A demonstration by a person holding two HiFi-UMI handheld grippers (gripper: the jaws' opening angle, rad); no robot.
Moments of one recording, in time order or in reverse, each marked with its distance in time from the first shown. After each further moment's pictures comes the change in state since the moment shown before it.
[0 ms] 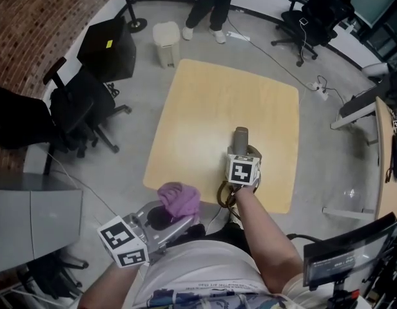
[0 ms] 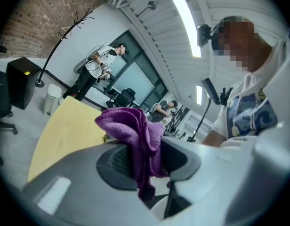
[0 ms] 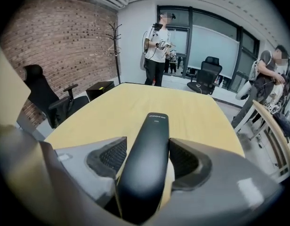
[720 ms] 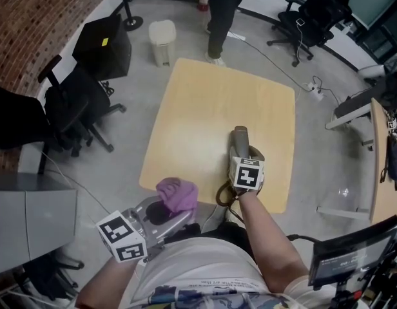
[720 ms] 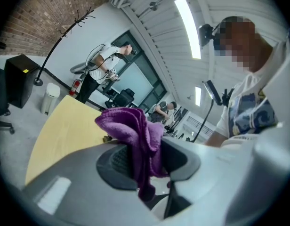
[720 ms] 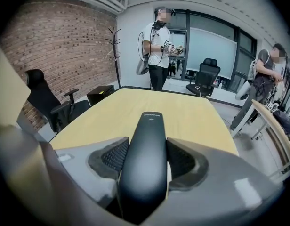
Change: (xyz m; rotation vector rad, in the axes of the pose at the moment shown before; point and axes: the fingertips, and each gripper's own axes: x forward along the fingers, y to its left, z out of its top) left arm 0.008 0.010 0.002 -0.007 -0.009 -0.024; right arm -0.020 -0.017 0.006 0.039 -0.047 0.015
